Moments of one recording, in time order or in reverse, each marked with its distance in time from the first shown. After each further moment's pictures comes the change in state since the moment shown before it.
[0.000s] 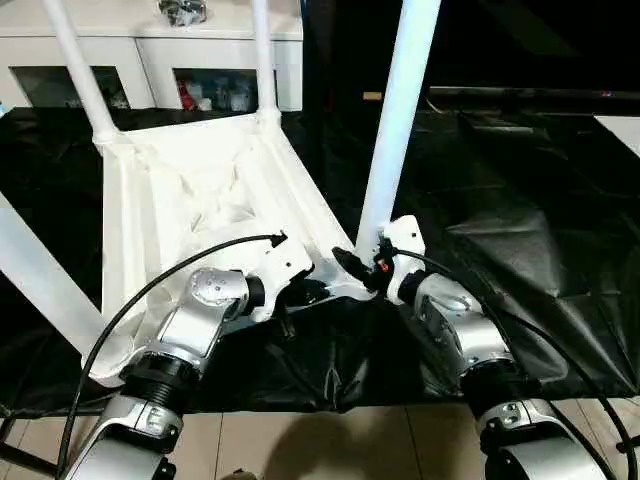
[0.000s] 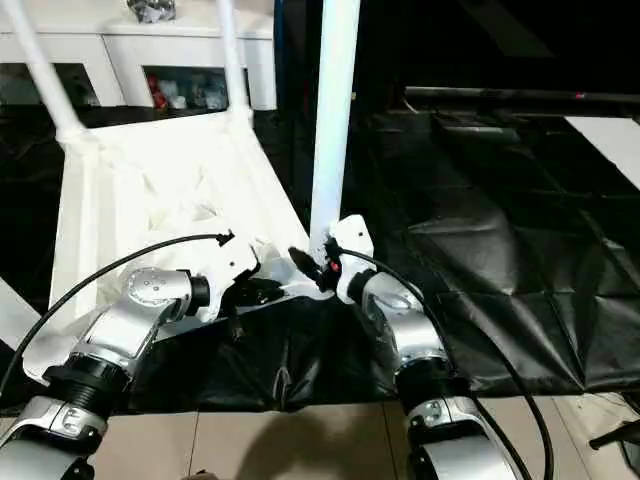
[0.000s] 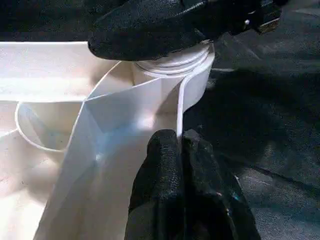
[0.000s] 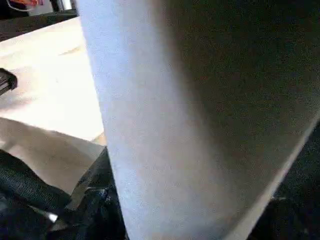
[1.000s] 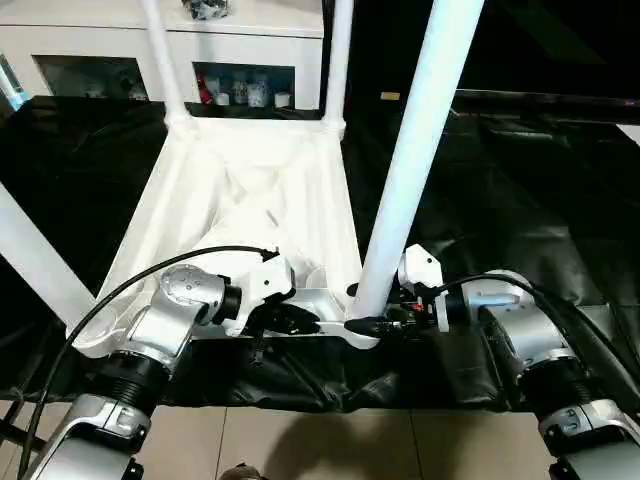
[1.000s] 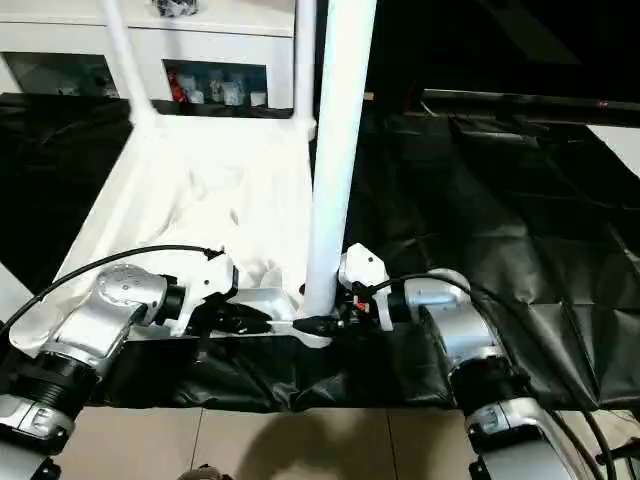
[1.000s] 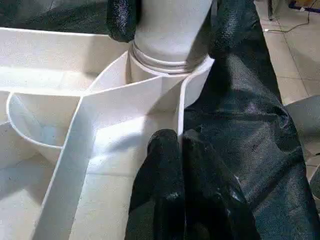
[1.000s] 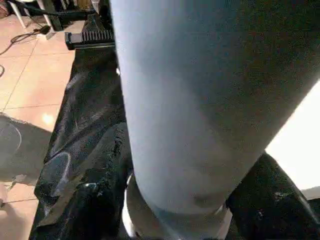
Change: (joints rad) left arm 0.007 0.141 -0.048 0.006 -0.085 -0.113 -0.357; right arm 0.029 -0.271 0.172 -0.143 0.040 0.002 0.703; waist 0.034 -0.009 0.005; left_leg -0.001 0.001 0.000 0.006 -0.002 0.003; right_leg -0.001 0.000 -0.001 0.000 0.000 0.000
